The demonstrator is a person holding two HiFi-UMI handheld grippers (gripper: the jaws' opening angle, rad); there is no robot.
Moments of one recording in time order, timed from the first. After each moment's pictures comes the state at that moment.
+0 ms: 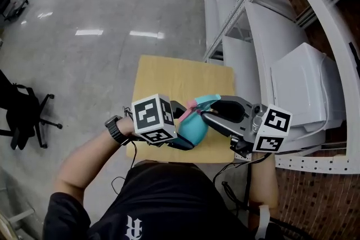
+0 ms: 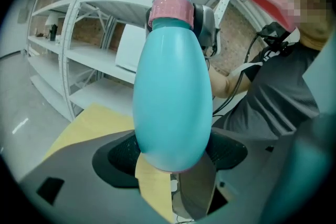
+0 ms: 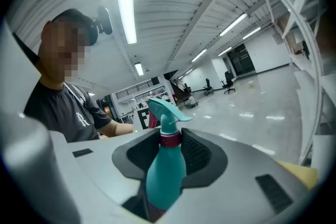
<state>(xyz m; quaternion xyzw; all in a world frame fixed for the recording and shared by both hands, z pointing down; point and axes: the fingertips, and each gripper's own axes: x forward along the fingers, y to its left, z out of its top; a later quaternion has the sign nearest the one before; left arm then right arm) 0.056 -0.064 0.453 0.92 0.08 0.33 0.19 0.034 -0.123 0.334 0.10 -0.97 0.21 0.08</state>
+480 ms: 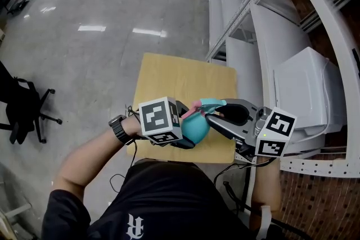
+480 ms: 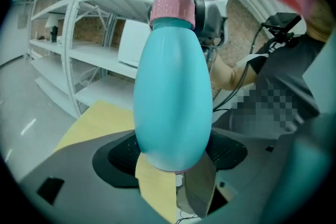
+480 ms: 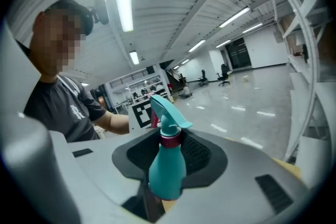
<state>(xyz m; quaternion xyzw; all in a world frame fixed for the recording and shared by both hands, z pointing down) 0.049 -0.064 0.465 0.92 0.06 0.36 0.17 0.031 -0.118 0.342 0.12 -0.96 0.20 0.15</state>
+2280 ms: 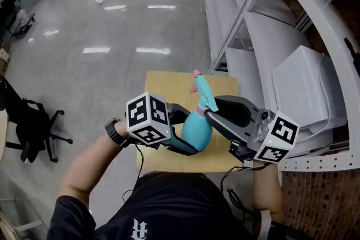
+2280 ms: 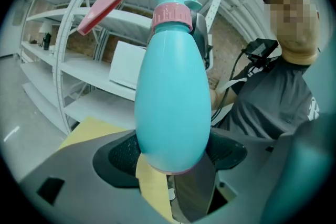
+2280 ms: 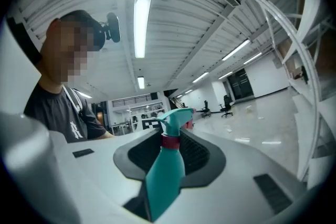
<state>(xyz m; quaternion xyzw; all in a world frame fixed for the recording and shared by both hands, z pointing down) 0.047 -0.067 0.398 0.94 0.11 0.27 0.18 0.030 -0.124 0.269 0.14 -0.98 0.14 -0.02</state>
